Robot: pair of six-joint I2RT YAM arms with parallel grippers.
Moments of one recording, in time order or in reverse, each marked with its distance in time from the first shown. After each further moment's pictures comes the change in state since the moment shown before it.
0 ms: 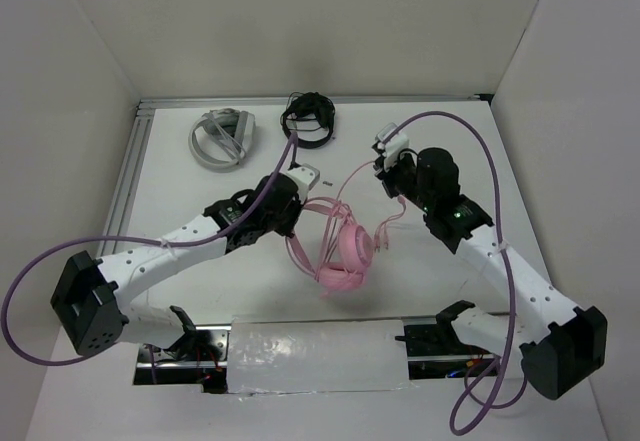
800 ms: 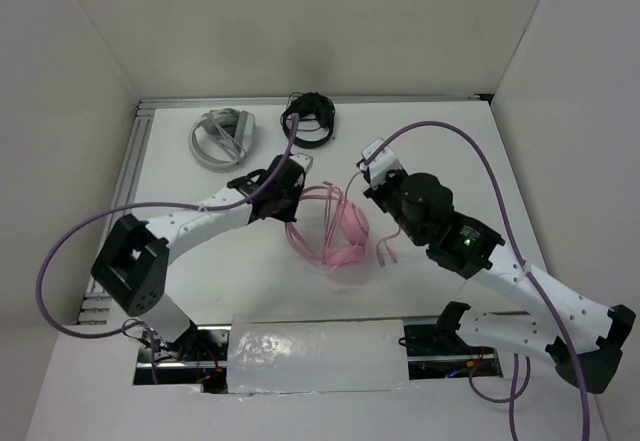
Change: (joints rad) left arm 0.183 0.301 0.131 -0.049 0.027 -0.123; right arm 0.441 -0.123 0.119 -0.184 0.594 -0.004
